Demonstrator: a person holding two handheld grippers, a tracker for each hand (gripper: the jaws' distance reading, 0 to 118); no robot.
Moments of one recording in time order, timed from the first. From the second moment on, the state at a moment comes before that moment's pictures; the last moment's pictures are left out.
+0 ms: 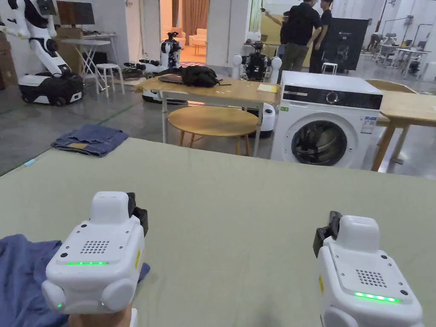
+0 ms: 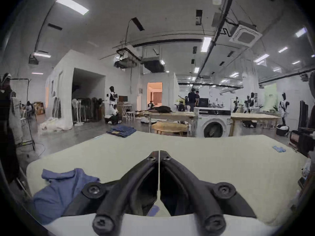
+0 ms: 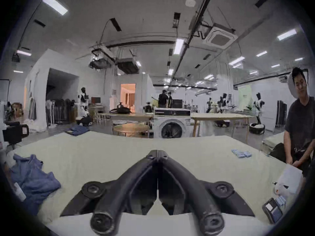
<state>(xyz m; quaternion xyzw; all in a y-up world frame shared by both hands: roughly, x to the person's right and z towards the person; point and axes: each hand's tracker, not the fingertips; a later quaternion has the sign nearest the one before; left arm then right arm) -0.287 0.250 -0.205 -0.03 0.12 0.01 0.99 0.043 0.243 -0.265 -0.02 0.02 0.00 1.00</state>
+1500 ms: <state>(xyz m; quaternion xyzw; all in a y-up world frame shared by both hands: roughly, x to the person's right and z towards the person) -0.476 0.111 -0.175 -0.48 0.15 0.03 0.86 -0.129 0.185 -0.271 -0.16 0.22 0.07 0.96</state>
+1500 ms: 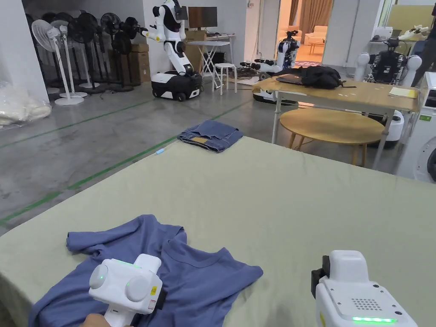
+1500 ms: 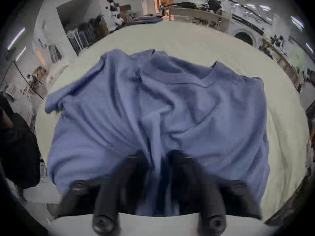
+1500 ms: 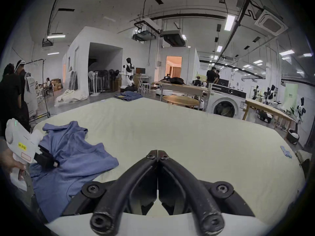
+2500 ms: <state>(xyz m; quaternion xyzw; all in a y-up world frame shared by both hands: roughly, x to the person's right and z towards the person) -0.300 0.414 -0.257 -0.13 -0.06 -0.01 0.99 0.023 0.250 -0.260 -0.09 0.10 0.02 0.99</state>
